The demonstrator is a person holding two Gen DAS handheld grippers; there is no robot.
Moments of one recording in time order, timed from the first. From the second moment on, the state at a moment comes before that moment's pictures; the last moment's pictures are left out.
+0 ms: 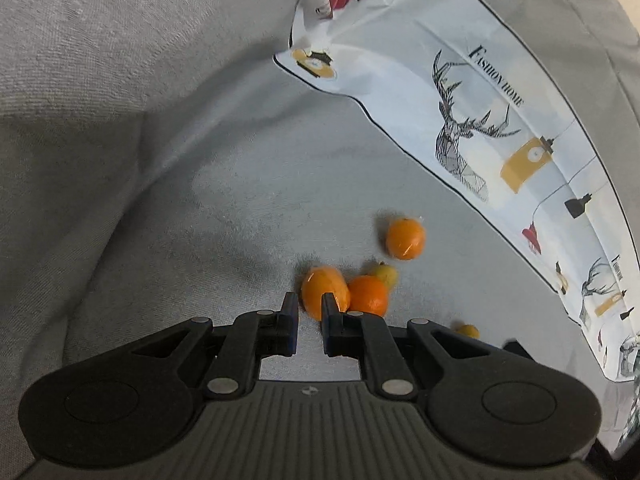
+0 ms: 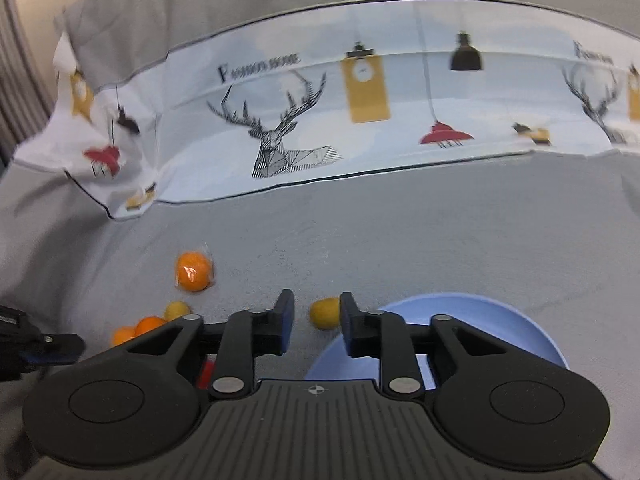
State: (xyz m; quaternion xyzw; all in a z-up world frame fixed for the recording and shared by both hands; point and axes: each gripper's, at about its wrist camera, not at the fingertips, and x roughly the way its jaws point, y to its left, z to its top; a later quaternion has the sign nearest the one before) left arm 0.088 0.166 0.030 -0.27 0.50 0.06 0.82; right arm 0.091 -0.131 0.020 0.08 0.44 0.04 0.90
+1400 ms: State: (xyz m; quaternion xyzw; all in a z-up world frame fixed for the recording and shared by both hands) left arm 0.131 0.141 0.001 -0.20 0.53 0.11 0.82; right arm 0.139 -0.065 -0.039 -0.02 0.51 0.15 0.84
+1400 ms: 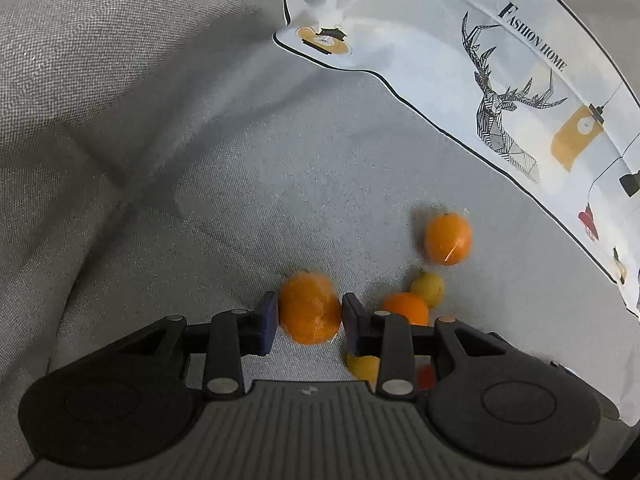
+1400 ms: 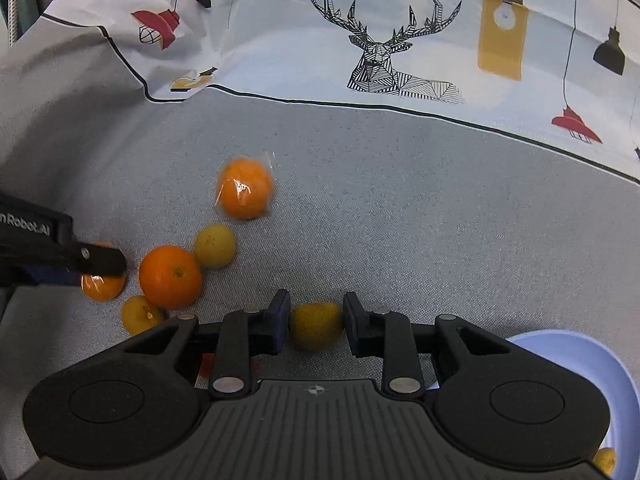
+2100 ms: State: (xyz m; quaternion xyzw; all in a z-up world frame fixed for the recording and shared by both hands) left arm 0.105 0.136 0.018 -0.17 0.51 0.09 0.84; right arm 0.111 -0.059 0.003 -0.01 0.45 0.16 0.88
